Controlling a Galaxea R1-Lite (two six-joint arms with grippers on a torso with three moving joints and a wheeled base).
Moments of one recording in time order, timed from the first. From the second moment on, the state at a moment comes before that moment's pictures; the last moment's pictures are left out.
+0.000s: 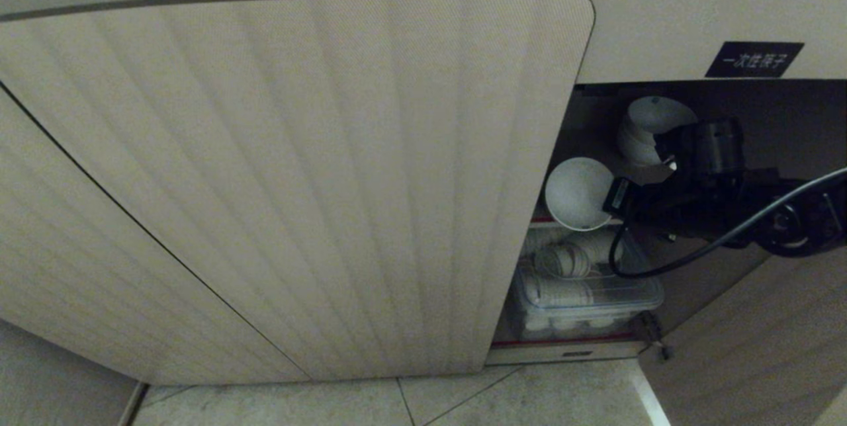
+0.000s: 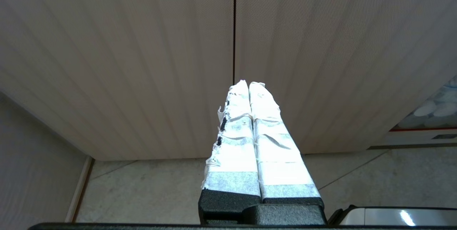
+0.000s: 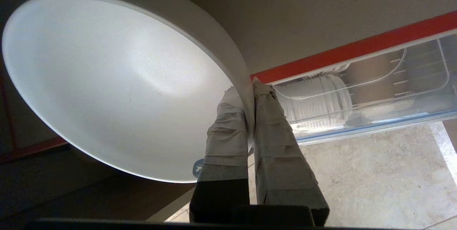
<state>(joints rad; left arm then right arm) 0.00 0.00 0.00 0.00 -0.01 -0.02 0.20 1.84 -1.09 -0.26 0.00 0.54</state>
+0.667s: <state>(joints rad) 0.00 0.00 0.00 0.00 -0.01 -0.02 0.20 1.77 -1.04 -0.20 0.00 0.54</state>
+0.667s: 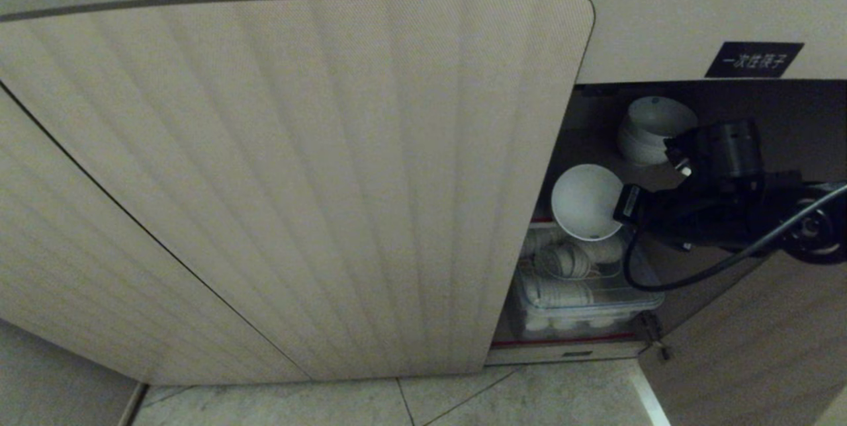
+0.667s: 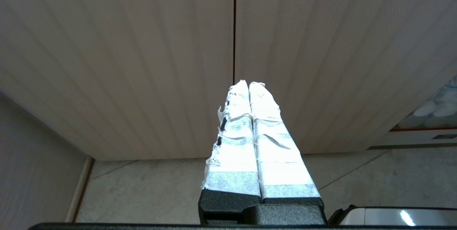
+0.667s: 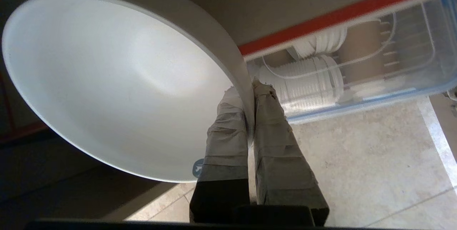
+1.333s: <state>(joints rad) 0.00 0.00 0.00 0.00 -0.01 -0.02 0.20 1.69 -0.95 -0.19 0.00 0.54</state>
